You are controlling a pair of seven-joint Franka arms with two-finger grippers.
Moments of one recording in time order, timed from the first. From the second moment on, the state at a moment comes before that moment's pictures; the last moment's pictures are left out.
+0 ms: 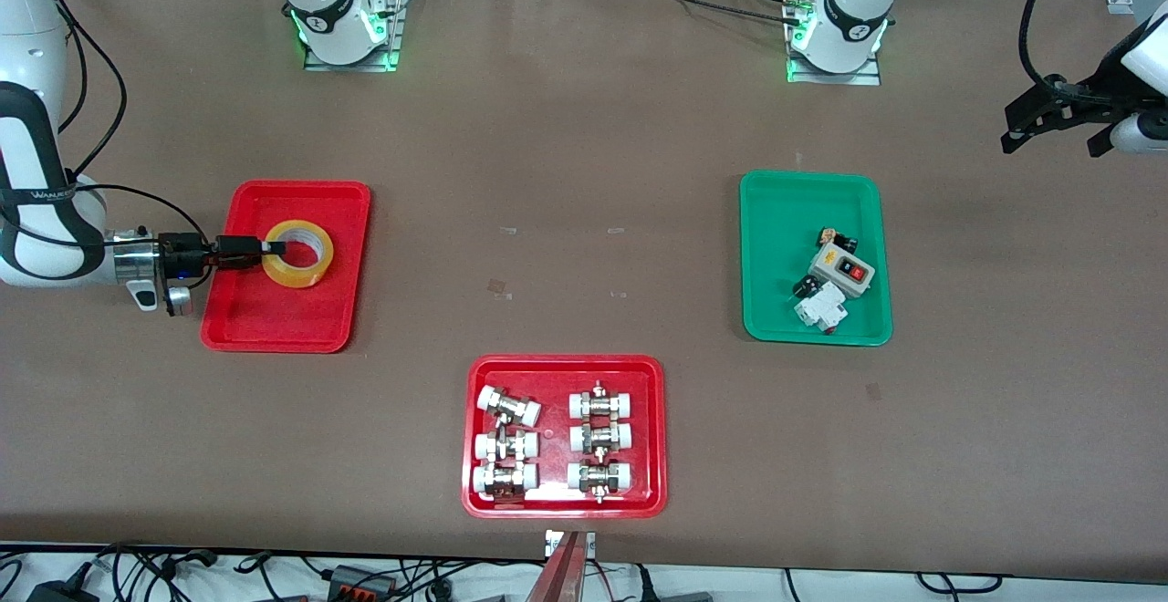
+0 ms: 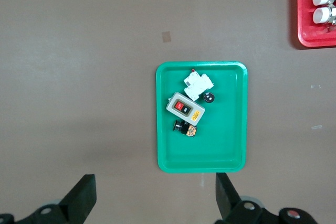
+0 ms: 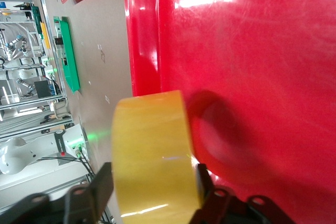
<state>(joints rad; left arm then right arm) 0.01 -0.07 -0.03 -1.61 0.00 1.55 0.02 -0.38 0.70 -0.01 -1.76 0.73 1.66 -0.87</state>
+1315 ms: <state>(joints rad) 0.01 -0.07 -0.03 -1.56 0.00 1.53 0.02 -0.21 0.57 0.01 -1.42 0.36 1.74 -0.52</state>
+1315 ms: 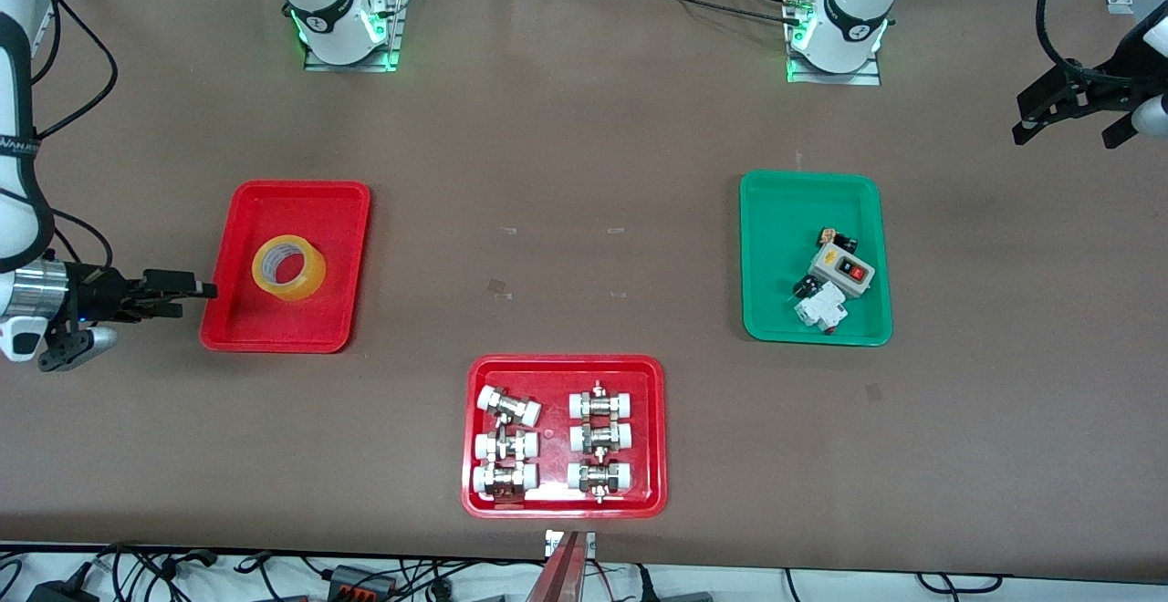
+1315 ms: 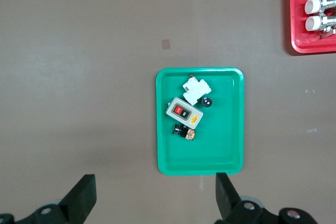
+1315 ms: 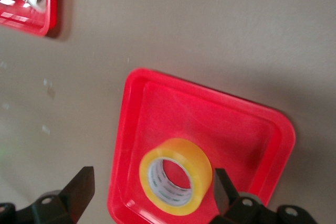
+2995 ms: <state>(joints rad) 0.02 -0.02 -0.03 -1.54 0.00 1.53 0.03 -0.02 0.32 -0.04 -1.24 -0.01 1.61 0.02</state>
